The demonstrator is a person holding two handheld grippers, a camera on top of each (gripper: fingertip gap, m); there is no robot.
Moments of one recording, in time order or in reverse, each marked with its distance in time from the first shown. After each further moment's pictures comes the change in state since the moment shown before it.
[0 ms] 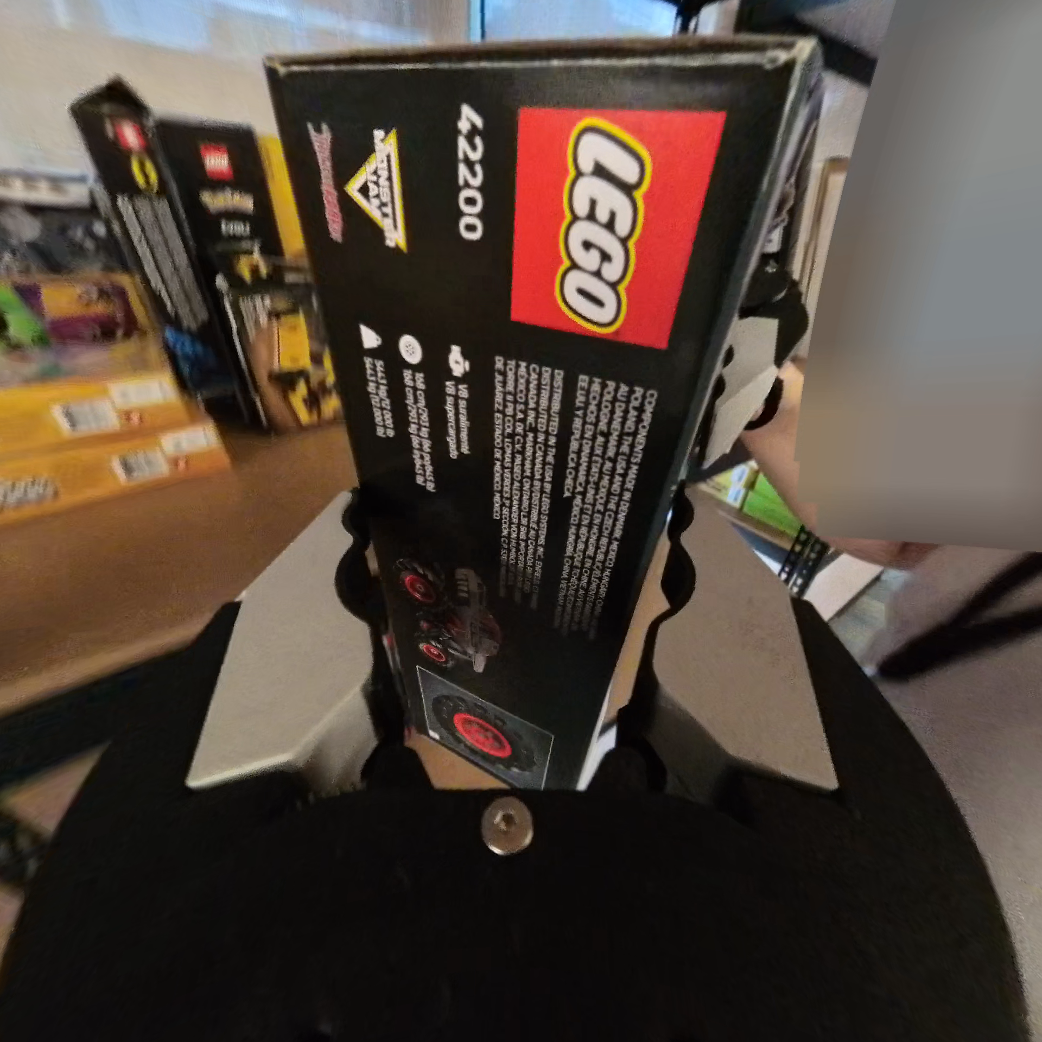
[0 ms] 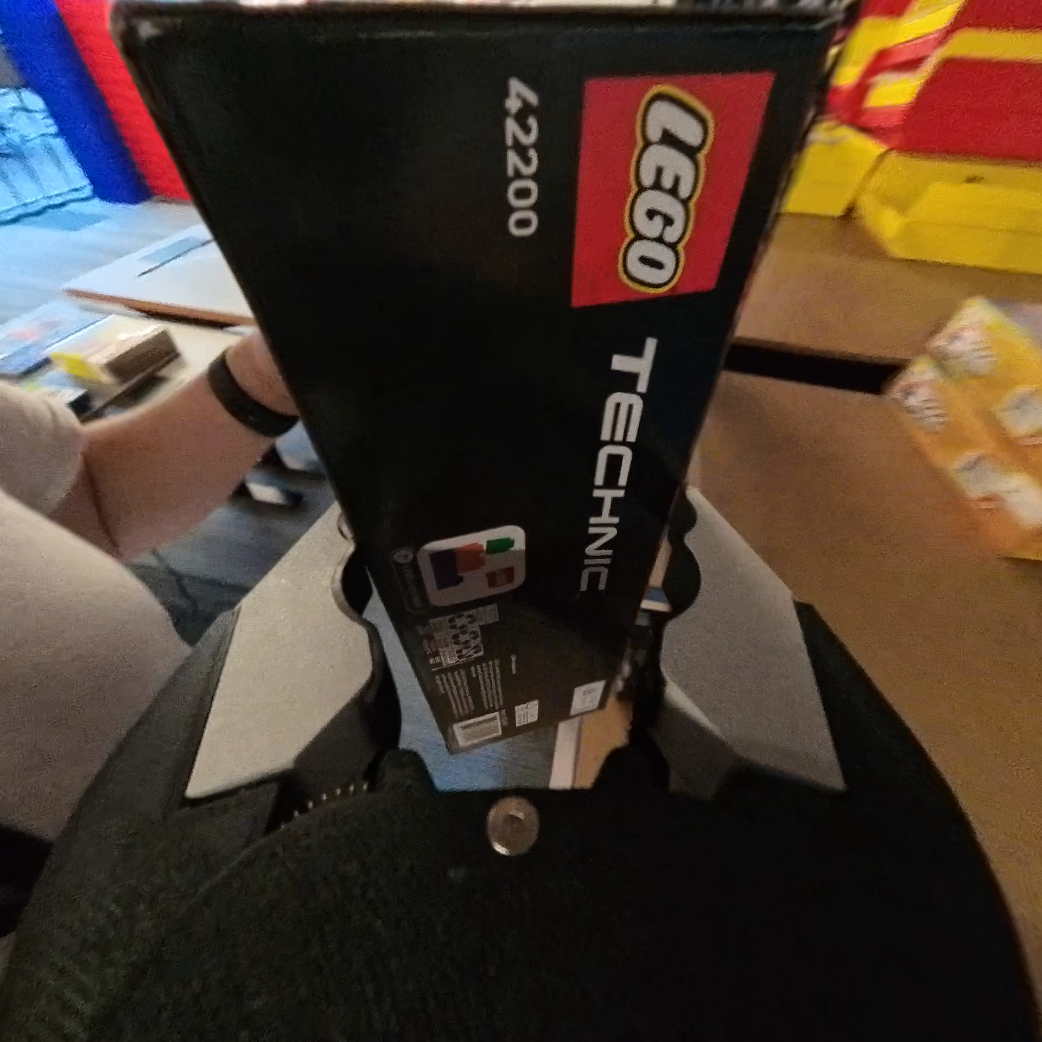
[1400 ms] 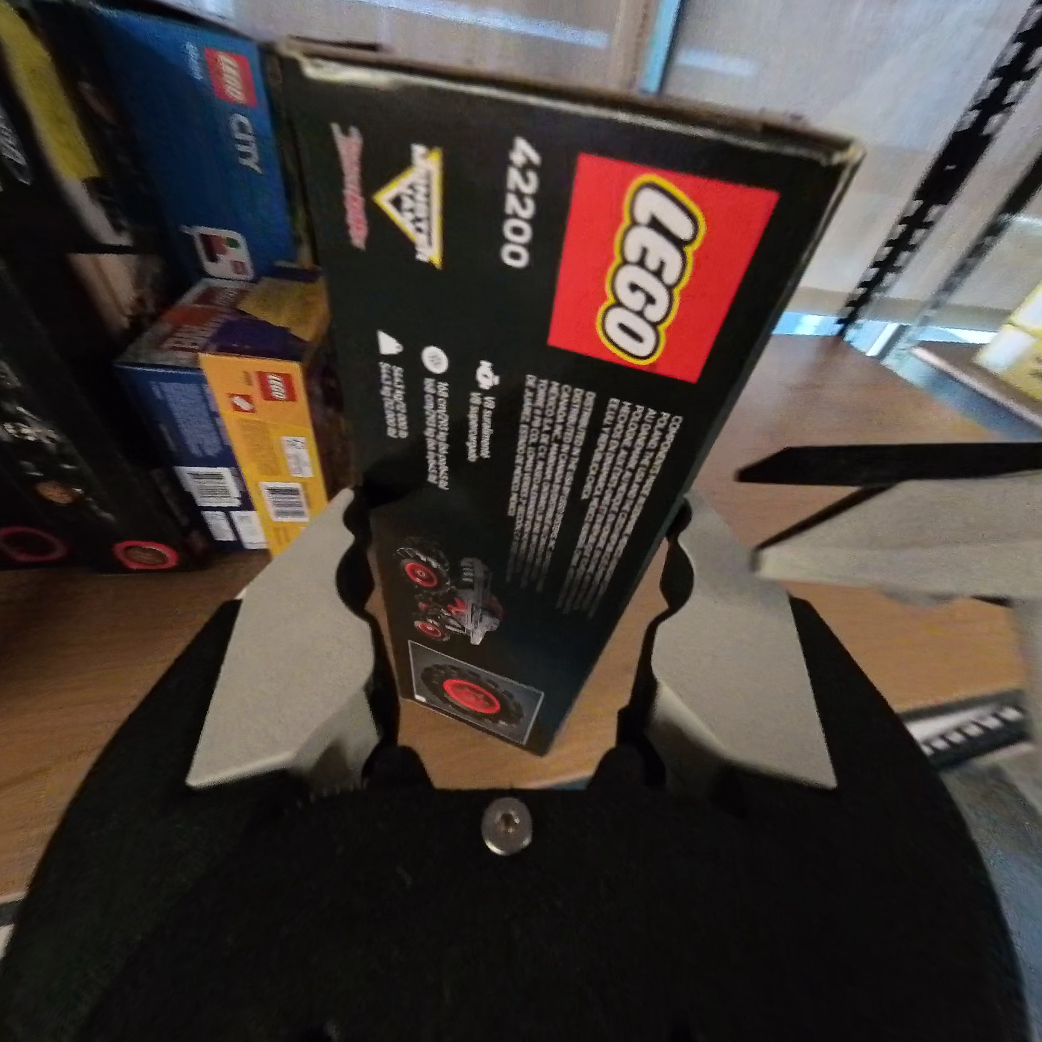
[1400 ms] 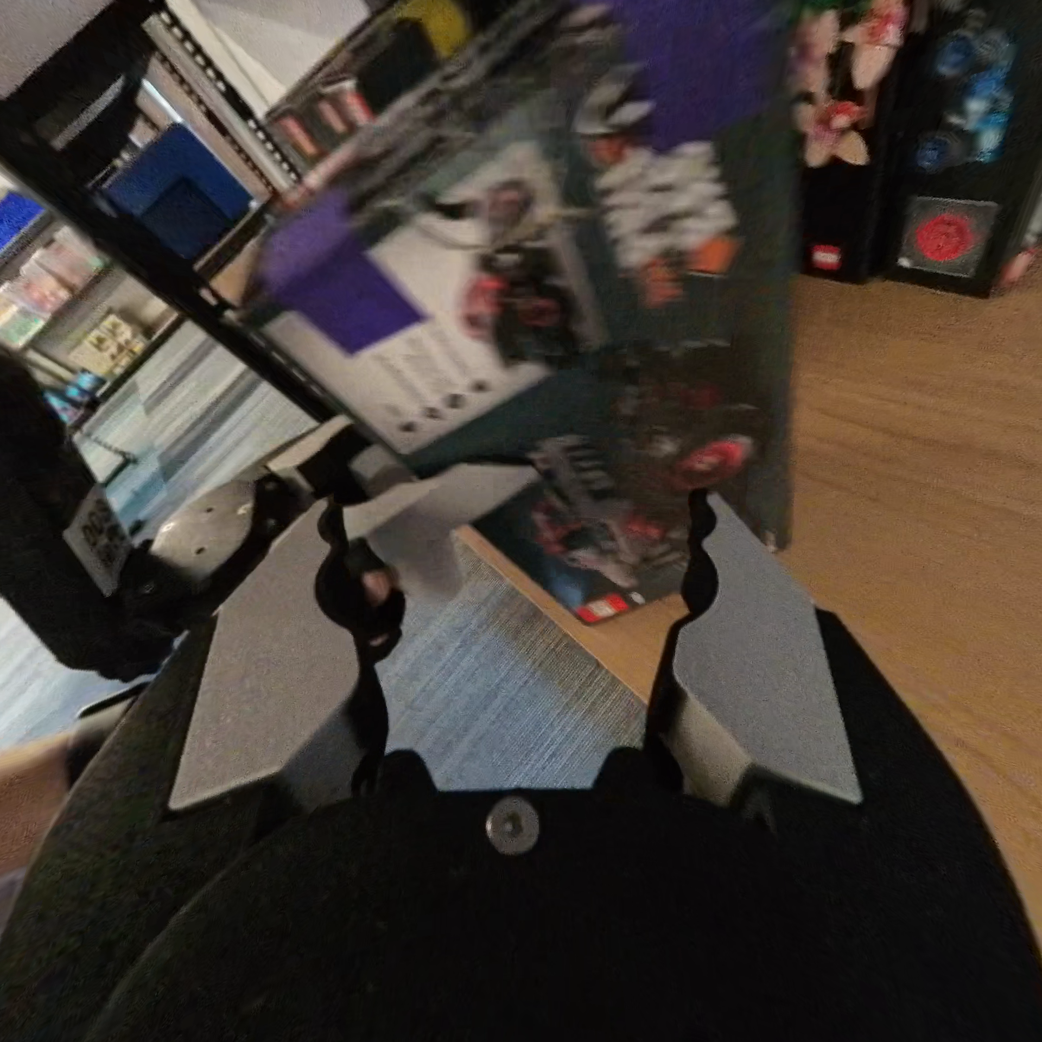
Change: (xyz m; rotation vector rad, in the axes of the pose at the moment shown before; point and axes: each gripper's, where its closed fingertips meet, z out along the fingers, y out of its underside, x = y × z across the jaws) left arm 0.029 0.481 0.284 -0.162 -0.427 -0.137; right arm 0.076 0.507 -0.082 0.075 0.751 0.774
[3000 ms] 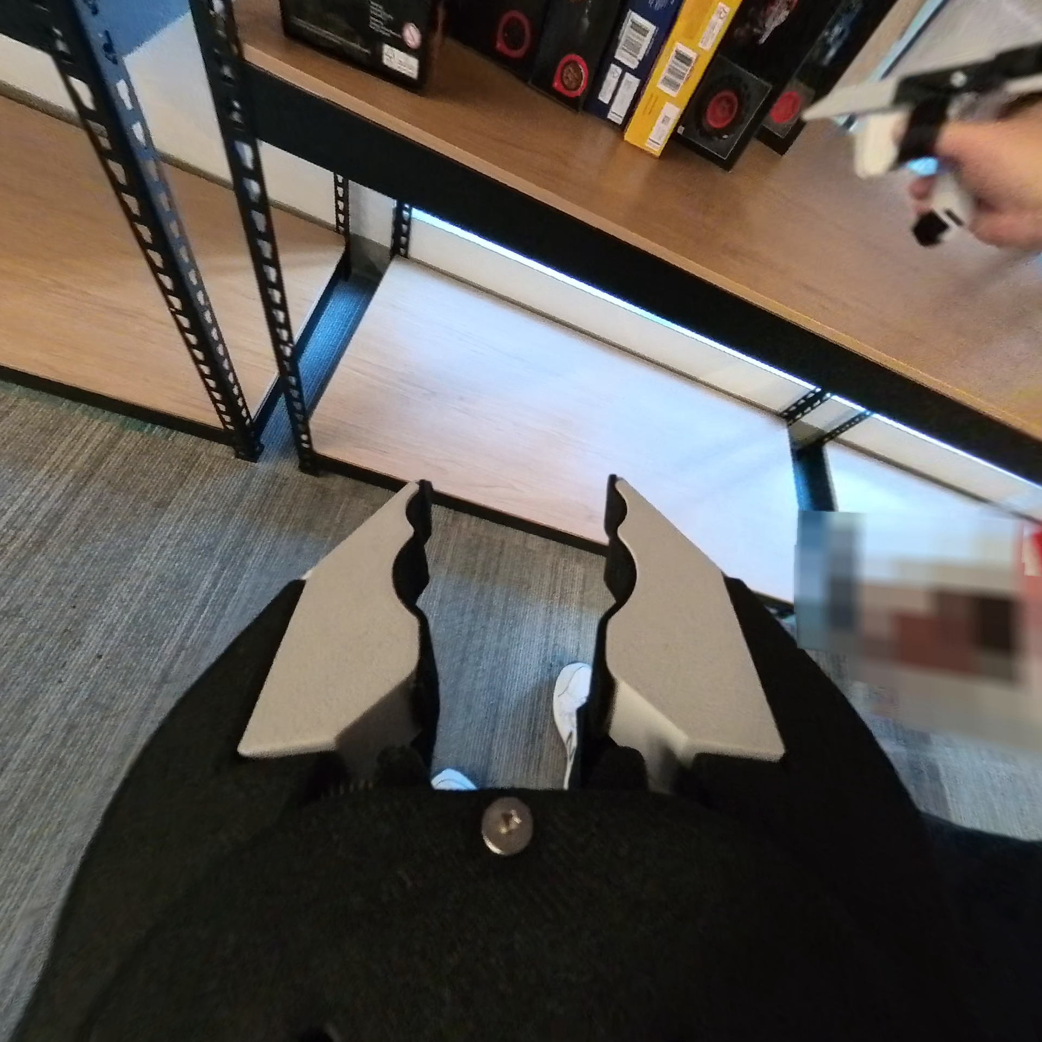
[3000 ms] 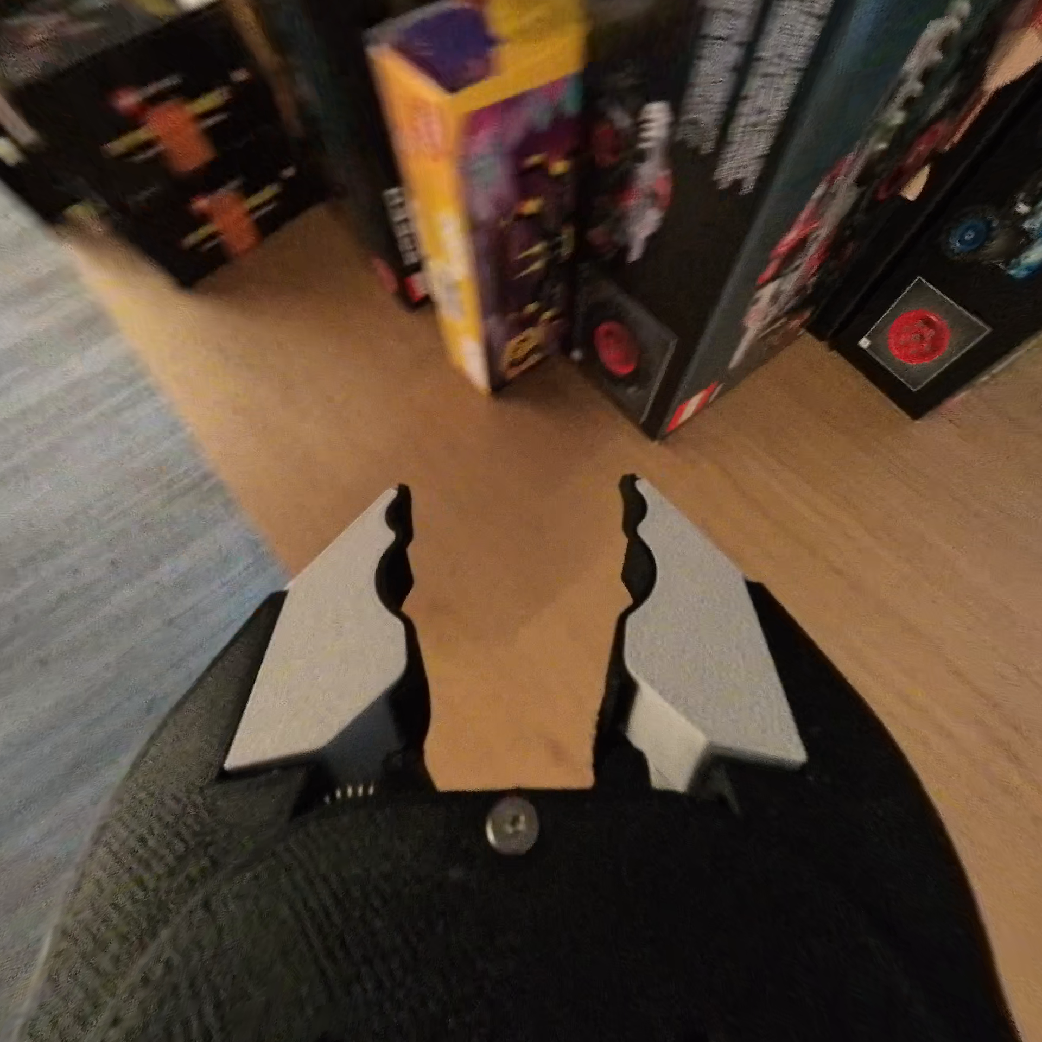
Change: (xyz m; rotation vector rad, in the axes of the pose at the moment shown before) left arm -0.107 0.165 -0.406 -0.255 -0.266 -0.326; right arm 0.055 0.024 0.097 -0.198 0.162 -0.402
